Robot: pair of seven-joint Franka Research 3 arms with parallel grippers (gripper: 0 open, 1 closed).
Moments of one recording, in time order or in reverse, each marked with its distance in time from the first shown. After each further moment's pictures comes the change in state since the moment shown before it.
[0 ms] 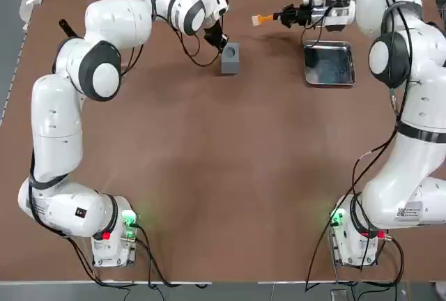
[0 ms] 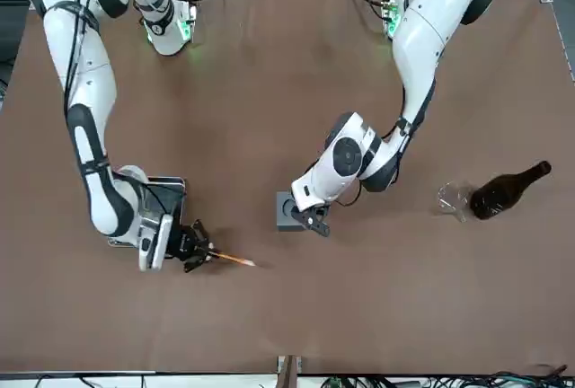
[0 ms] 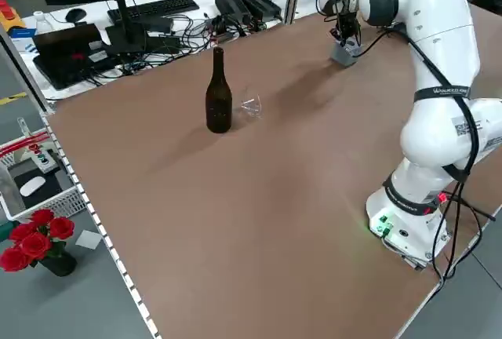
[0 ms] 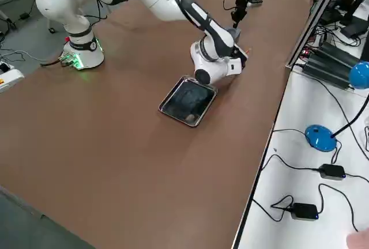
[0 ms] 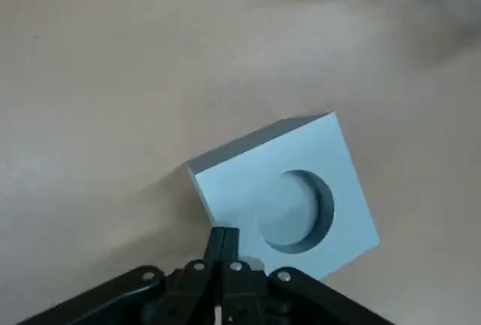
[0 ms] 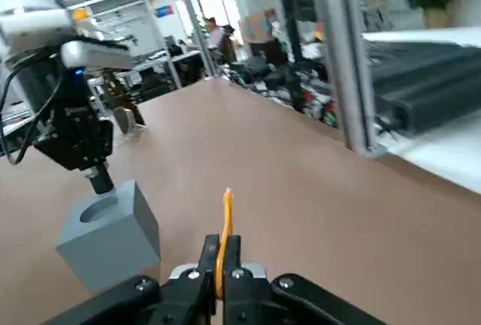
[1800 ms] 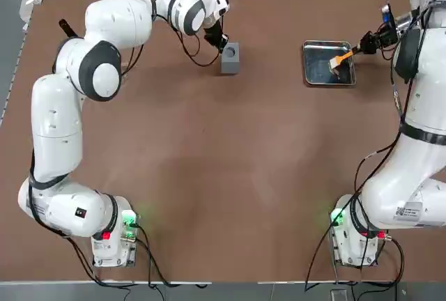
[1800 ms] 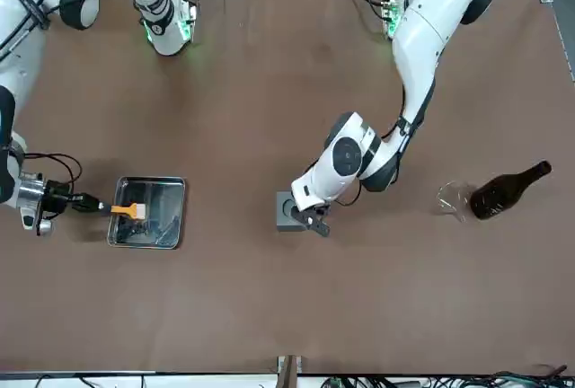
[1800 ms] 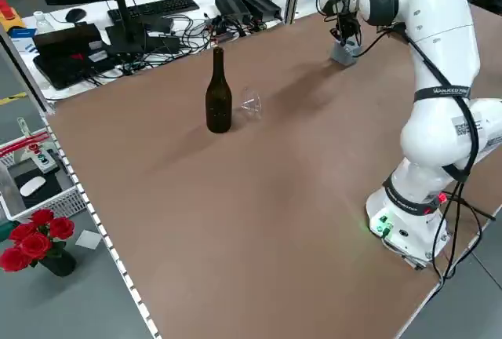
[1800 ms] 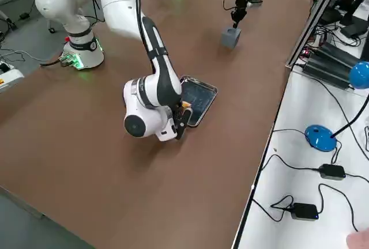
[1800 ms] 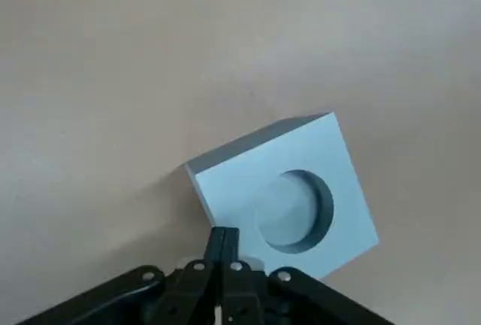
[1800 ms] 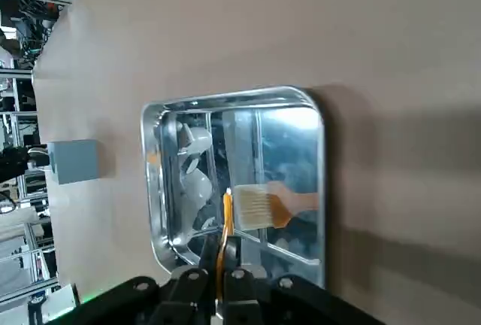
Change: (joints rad) left arm -0.001 0.000 0.000 0.001 0.001 0.000 0.000; right arm -0.063 -0.010 -0.650 -0.062 -0.388 -0.479 1.004
